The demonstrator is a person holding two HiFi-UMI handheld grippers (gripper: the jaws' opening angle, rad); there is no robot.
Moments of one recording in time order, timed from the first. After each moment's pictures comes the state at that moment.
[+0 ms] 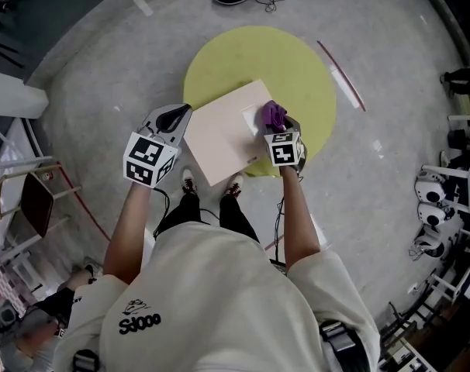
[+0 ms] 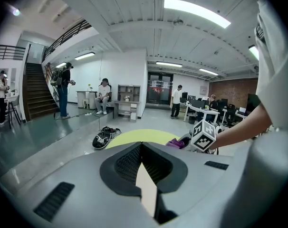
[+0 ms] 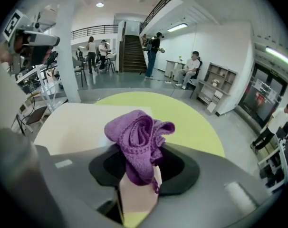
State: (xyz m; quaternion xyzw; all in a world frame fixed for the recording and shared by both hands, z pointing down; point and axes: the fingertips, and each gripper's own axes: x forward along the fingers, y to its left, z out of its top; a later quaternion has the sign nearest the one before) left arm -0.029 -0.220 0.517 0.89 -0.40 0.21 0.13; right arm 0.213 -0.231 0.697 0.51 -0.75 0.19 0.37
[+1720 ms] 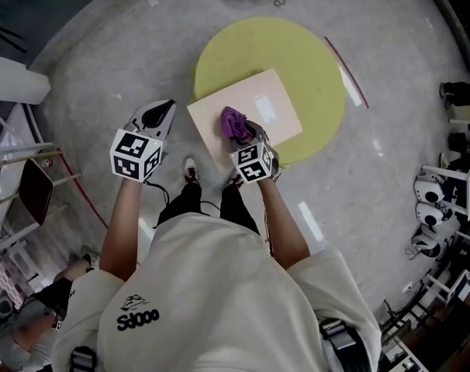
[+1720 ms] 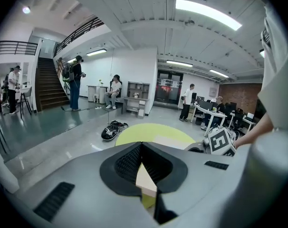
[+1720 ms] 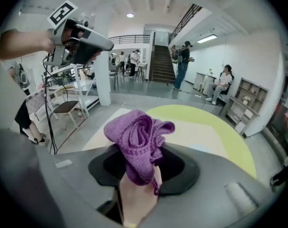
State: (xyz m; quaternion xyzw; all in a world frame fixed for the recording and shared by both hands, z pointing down) left arm -0.107 -0.191 0.531 0.86 -0.44 0.21 0.17; right arm 0.048 -0.153 0.689 0.38 -0.85 0.13 0.35
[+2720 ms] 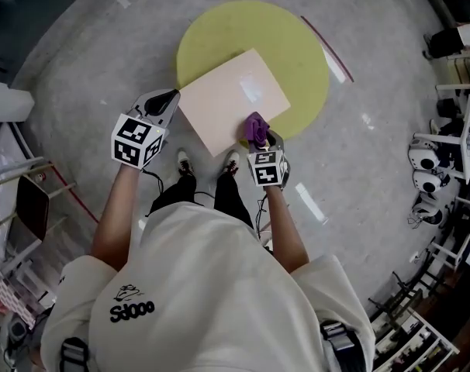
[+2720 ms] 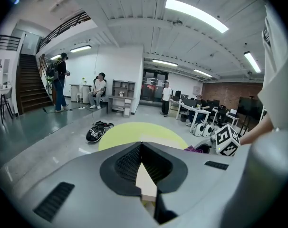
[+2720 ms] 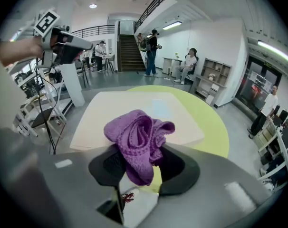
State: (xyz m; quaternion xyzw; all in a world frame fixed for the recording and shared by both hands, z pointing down) left arm -0.056 -0.181 0.538 0.90 -0.35 0.22 0.15; right arm 0.160 -0.077 0.694 0.53 -0.74 0.22 0.36
